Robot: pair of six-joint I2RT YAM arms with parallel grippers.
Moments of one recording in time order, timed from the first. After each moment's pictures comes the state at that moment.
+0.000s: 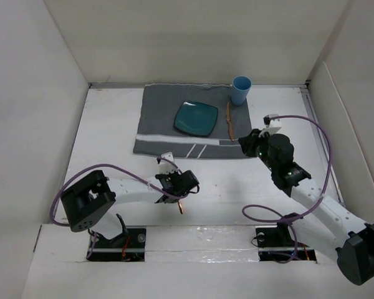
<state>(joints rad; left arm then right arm) -1.07 1.48 0.67 -0.41 -0.73 -1.25 0.43 0.95 0.60 0.11 0.07 0.38</state>
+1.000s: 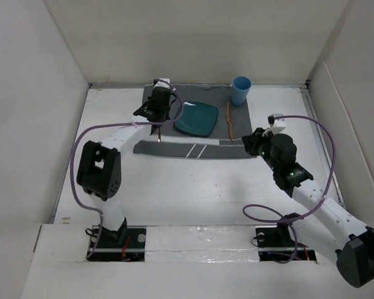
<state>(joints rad) -0.44 1.72 1.37 -0.26 -0.38 -0.22 0.41 0.93 0.60 0.10 0.10 0.39</state>
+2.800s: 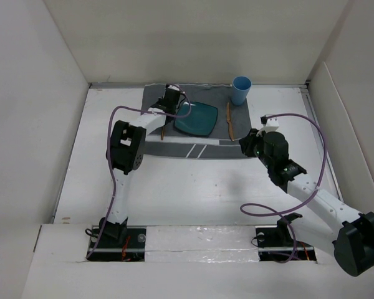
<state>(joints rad) -0.40 2.25 1.72 -0.25 -0.42 -0.08 0.43 1.03 0.61 0.10 0.12 0.38</state>
